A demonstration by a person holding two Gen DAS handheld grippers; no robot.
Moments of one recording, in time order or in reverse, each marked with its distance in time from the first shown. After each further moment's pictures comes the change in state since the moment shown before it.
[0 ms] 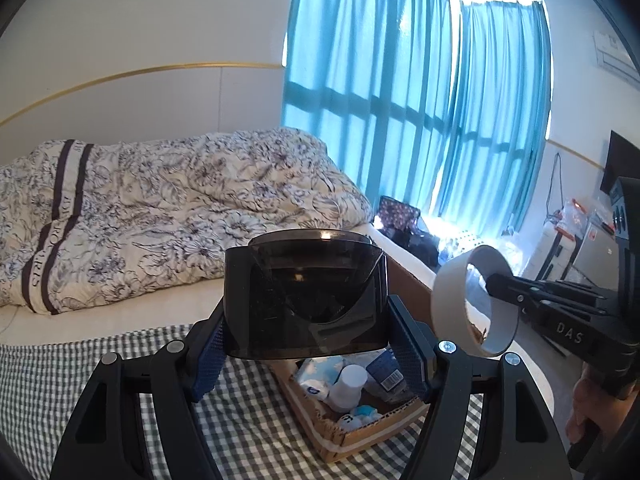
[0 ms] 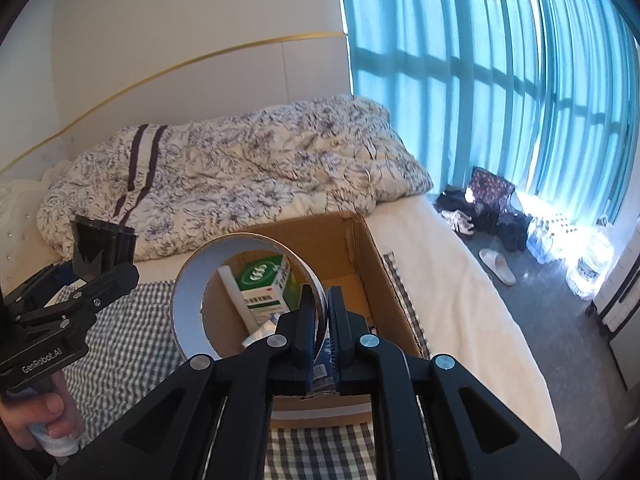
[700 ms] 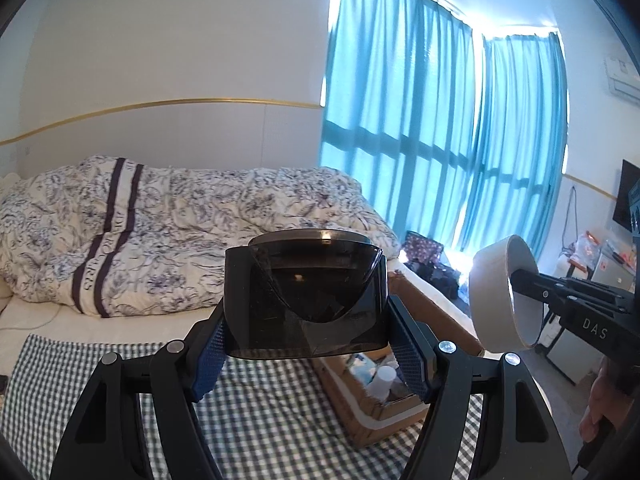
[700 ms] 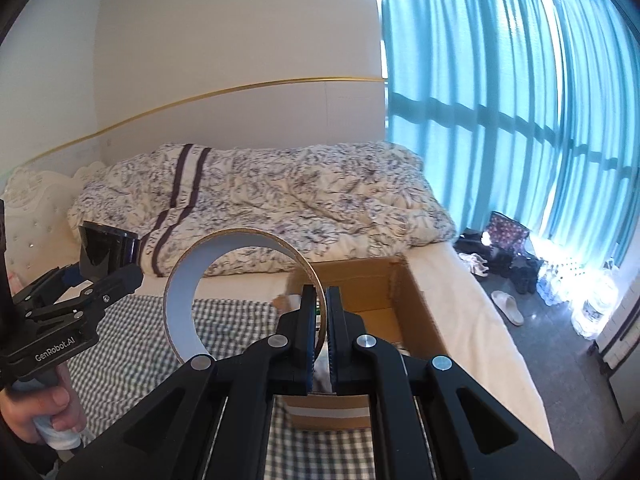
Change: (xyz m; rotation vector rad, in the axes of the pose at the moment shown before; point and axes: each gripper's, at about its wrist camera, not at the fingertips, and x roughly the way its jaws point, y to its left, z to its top) left arm -0.109 0.043 0.005 -0.049 -0.124 0.088; right arm -0.084 0.073 0.013 -0.084 -0.134 0.044
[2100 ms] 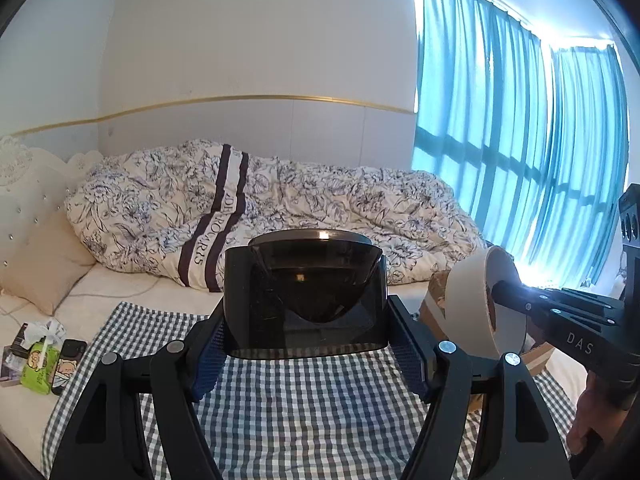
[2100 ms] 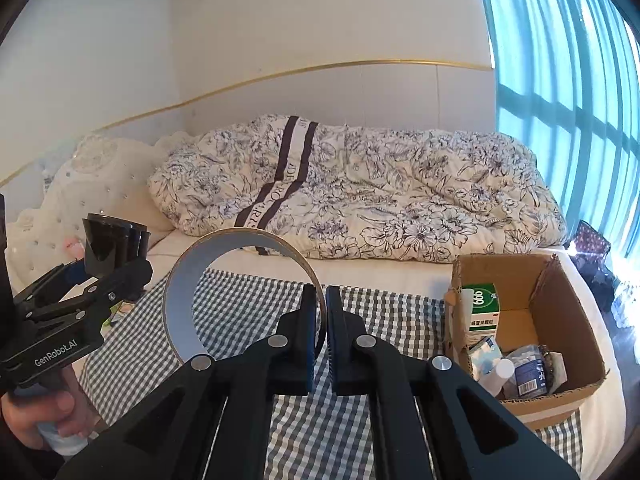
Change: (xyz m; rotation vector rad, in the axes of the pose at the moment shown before) left arm -0.093 0.151 -0.034 -0.089 -0.017 0.284; right arm 0.035 0.174 -0.029 -0.105 0.045 0.316
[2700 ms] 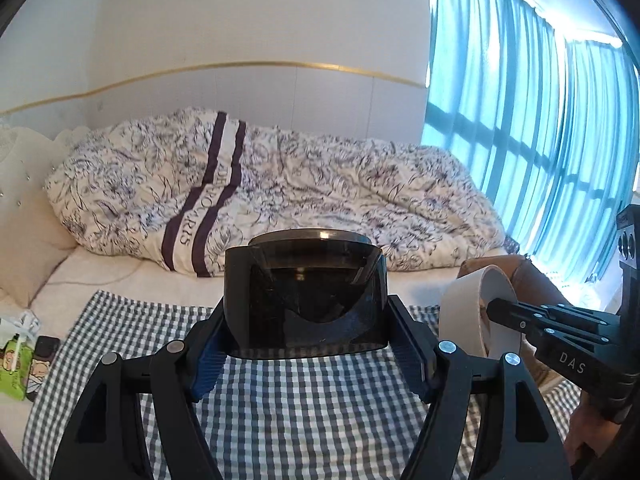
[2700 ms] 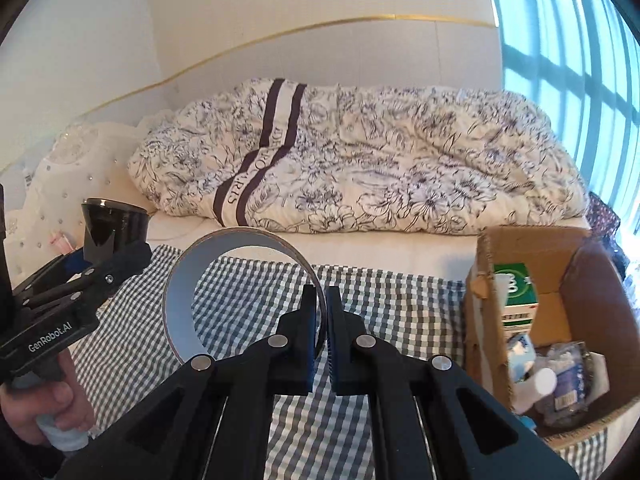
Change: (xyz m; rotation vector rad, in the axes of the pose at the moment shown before) left arm 0.093 0.016 -0.007 -0.020 0.085 -0.008; right arm 0.103 -0.019 -0.005 0.043 0.111 -0.002
